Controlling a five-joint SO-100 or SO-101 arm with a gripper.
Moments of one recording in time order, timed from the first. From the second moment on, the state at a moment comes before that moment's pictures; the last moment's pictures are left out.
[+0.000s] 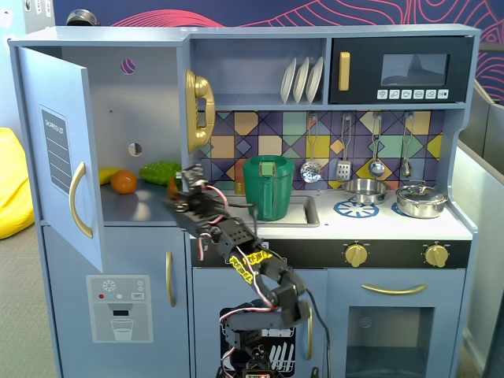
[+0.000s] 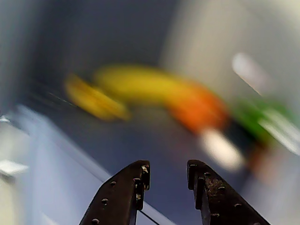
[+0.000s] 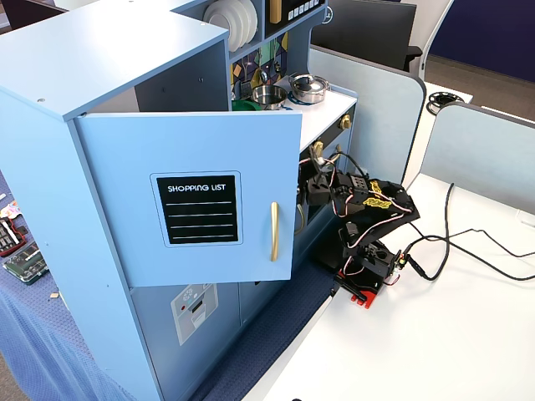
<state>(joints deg) -37.4 153.1 131.5 16.2 -102.3</state>
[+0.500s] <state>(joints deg) -10.0 162.6 138.0 53.9 -86.0</state>
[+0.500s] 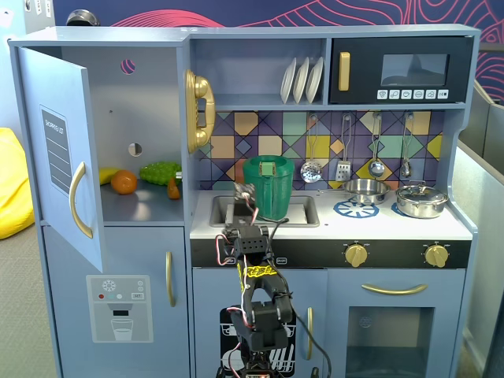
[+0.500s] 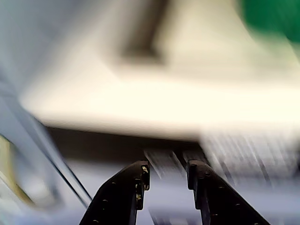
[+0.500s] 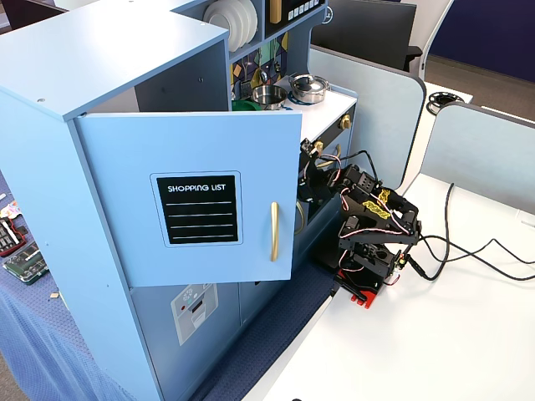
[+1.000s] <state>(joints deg) -3.2 164.4 158.6 58.5 -83.8</state>
